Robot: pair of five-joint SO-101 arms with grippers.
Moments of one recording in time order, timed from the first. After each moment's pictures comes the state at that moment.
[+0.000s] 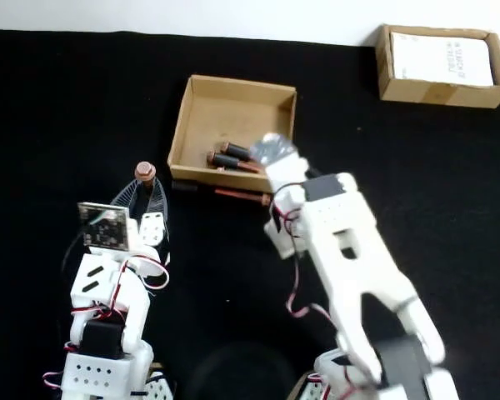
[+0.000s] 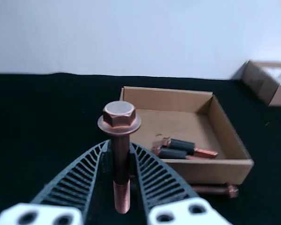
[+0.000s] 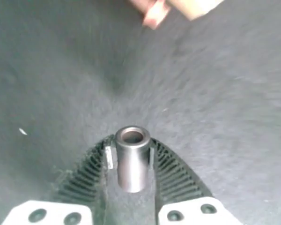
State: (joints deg) left arm 1.0 -103.0 96.4 21.0 6.3; right arm -25.1 -18.3 29.1 72.5 13.3
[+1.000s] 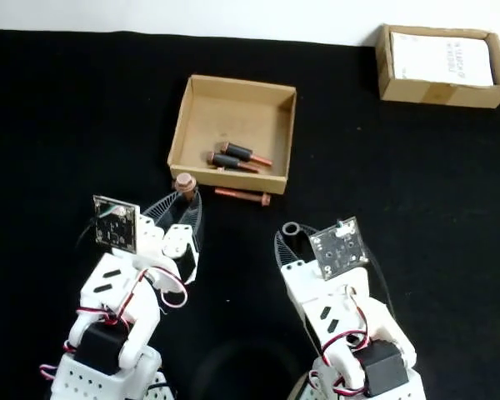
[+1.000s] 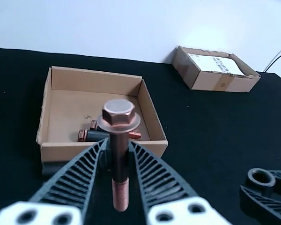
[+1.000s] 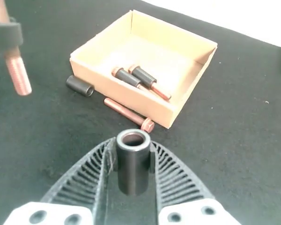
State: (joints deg) left arm 16.1 -99.3 83.1 33.4 13.1; right arm -27.1 -103.1 78.4 56.8 6.9
